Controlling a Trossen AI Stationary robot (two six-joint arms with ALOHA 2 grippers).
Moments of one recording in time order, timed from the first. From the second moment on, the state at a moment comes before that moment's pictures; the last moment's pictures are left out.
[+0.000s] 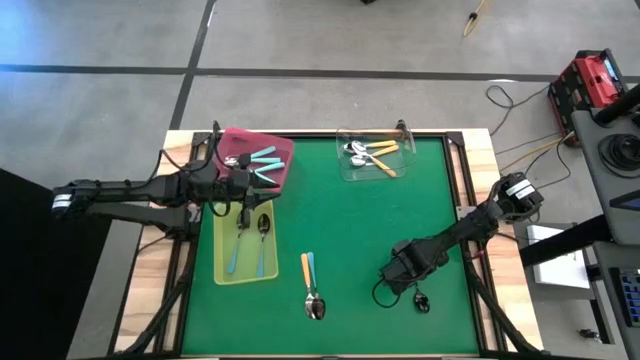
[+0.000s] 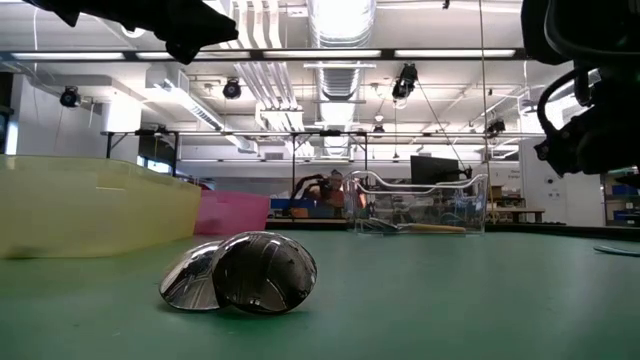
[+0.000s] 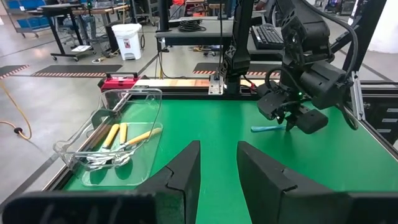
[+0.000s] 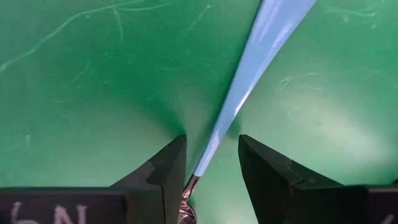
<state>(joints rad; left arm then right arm) 0.11 0.80 0.62 0.01 0.00 0.04 0.49 1.69 0.92 -0.89 -0.21 1.52</state>
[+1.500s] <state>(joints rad) 0.10 0.96 0.52 0.35 0.35 0.10 0.36 1.60 1.05 -0.20 0.39 0.56</state>
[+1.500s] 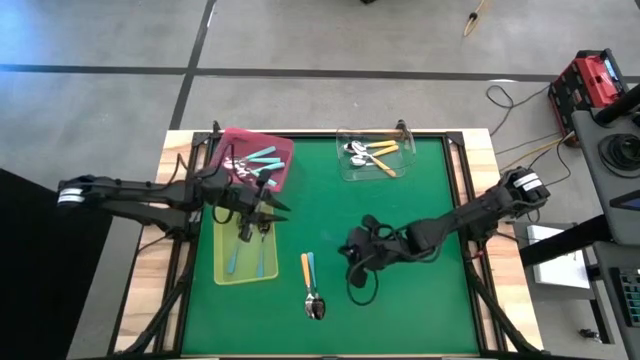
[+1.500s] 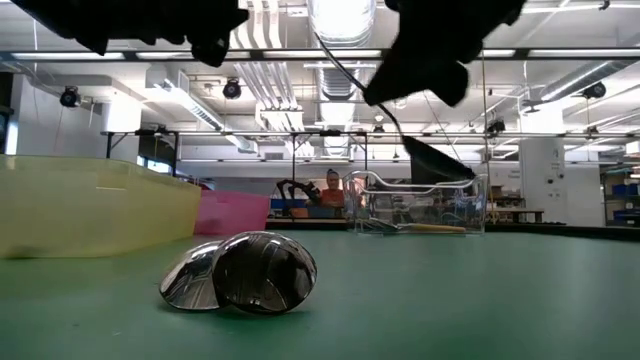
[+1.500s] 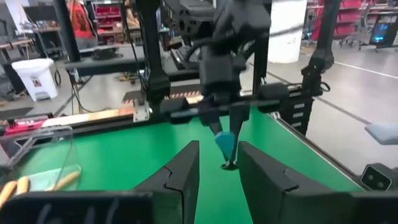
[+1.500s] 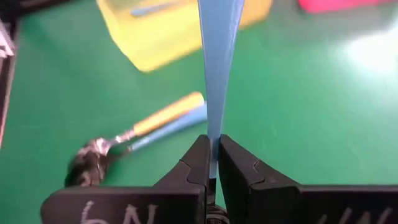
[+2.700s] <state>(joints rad) 0.09 1.51 0.56 1.15 0.73 -0.04 0.17 1.64 1.05 0.20 -0.09 0.20</state>
